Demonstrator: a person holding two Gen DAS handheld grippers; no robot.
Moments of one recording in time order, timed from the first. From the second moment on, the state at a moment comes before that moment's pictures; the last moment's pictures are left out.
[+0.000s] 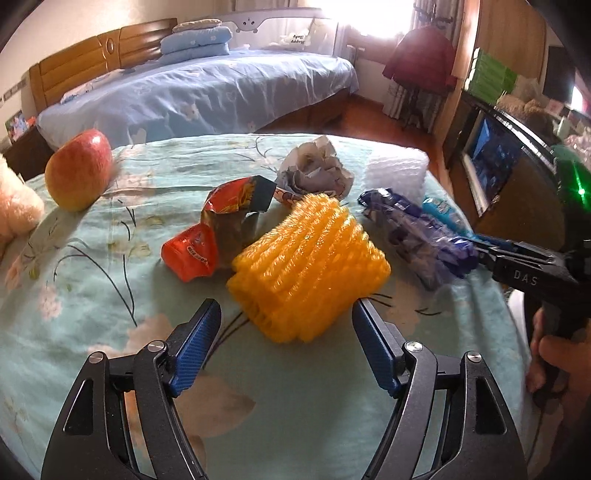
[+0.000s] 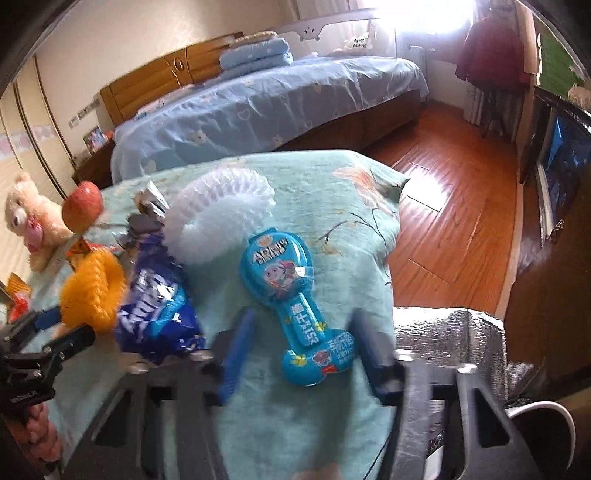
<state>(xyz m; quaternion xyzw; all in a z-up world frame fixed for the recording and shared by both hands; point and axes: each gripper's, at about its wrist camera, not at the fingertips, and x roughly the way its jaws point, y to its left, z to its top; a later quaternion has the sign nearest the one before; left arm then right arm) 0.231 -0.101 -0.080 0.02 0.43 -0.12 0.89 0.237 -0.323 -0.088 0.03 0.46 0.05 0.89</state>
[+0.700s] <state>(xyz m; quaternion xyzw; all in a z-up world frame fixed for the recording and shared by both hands) 0.183 -0.089 -0.076 -0.01 0.42 -0.16 0.89 0.163 -0.330 -0.069 0.10 0.43 0.05 0.90</state>
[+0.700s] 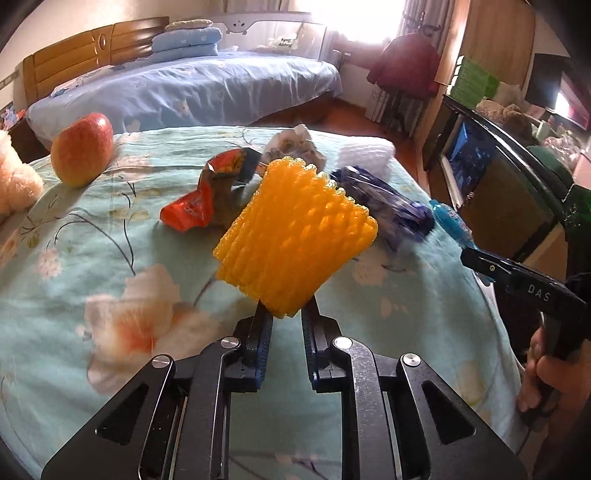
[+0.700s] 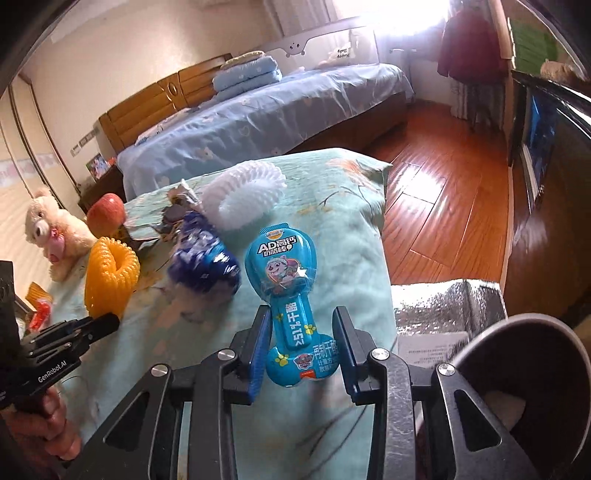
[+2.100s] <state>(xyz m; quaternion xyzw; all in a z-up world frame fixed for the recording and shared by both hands) 0.088 -0.220 -0.071 0.08 0.42 -0.29 0.85 0.027 -0.399 -0.056 0.18 0.38 -0.03 0.91</state>
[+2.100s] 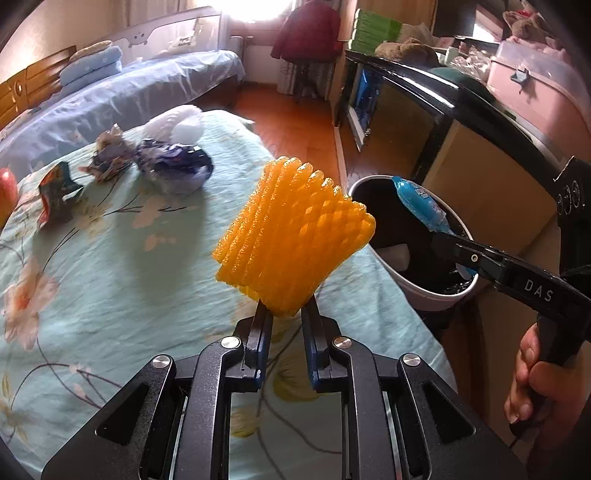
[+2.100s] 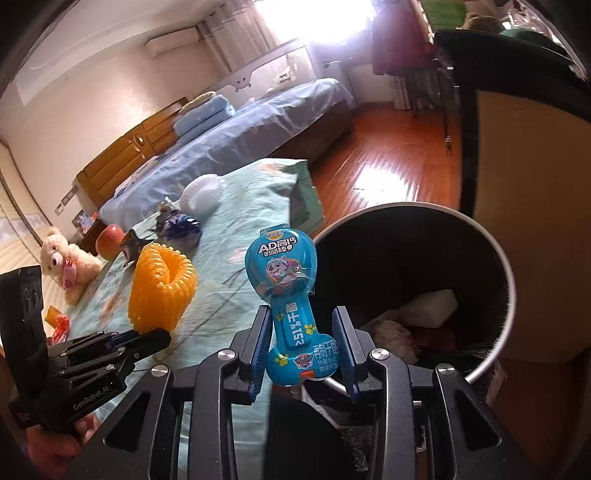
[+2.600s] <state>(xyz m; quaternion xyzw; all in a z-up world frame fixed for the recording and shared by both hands) 0.078 -0.264 -0.068 0.12 0.42 -0.32 0.84 0.006 -0.436 -0.050 0.20 0.36 -0.06 0.91</state>
